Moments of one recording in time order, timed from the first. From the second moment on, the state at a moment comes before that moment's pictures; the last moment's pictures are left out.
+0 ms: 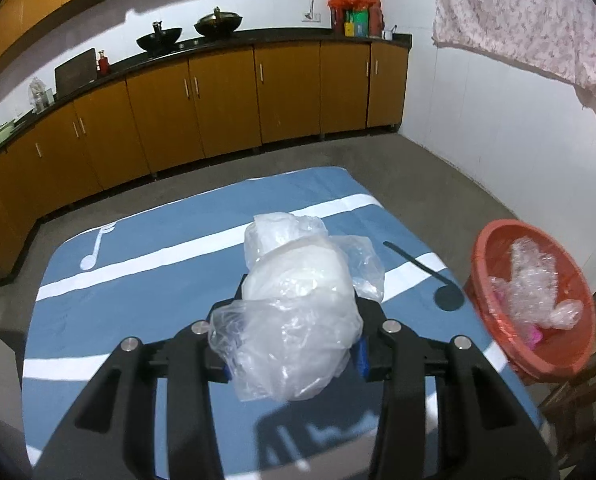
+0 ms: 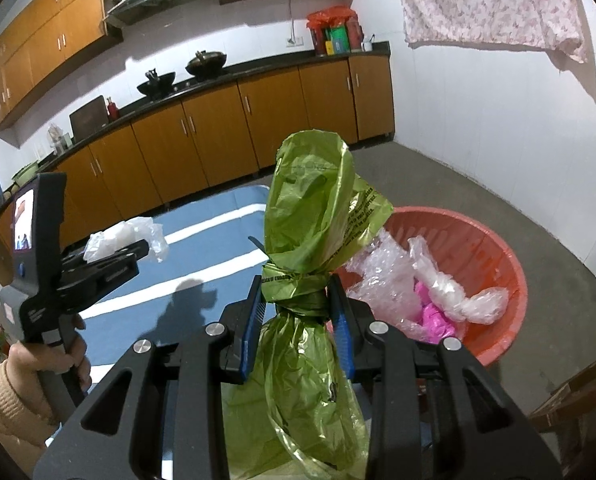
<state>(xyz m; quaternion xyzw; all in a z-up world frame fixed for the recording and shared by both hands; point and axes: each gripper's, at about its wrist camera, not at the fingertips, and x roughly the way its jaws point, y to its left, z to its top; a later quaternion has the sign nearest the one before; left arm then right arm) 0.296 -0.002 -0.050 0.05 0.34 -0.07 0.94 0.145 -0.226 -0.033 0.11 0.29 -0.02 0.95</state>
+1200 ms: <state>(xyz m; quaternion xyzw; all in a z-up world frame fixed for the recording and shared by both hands) 0.198 -0.082 -0.008 0.04 0.32 -0.18 0.93 0.123 -0.284 -0.020 0.10 0.29 -0.12 0.94</state>
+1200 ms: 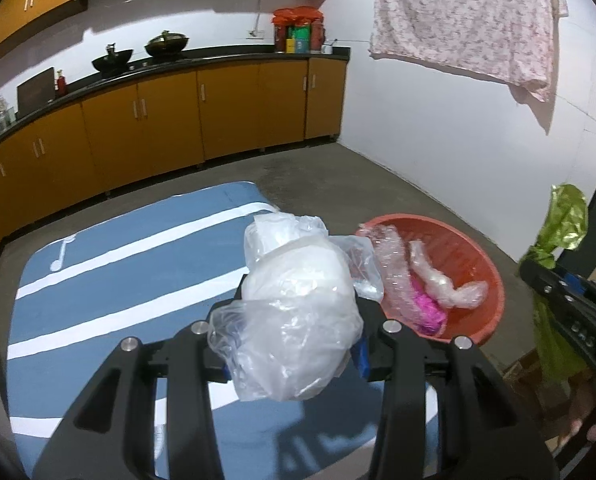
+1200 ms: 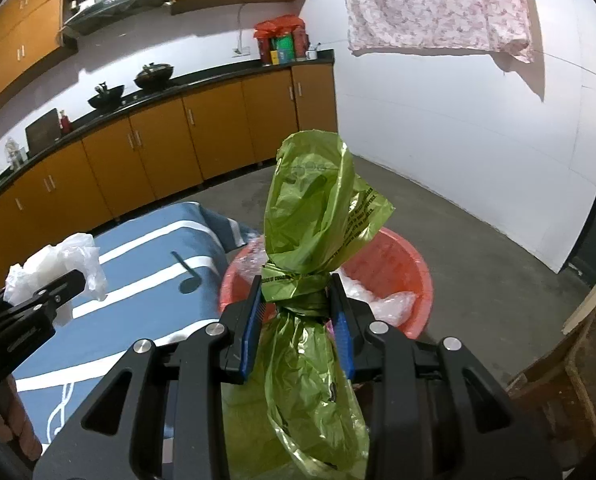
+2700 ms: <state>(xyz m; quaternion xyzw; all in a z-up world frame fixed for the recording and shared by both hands) 0.265 -0.200 -0.084 0.01 0.37 -0.26 0.89 0.182 -0.374 -0.028 0.18 0.26 -0.12 0.94</state>
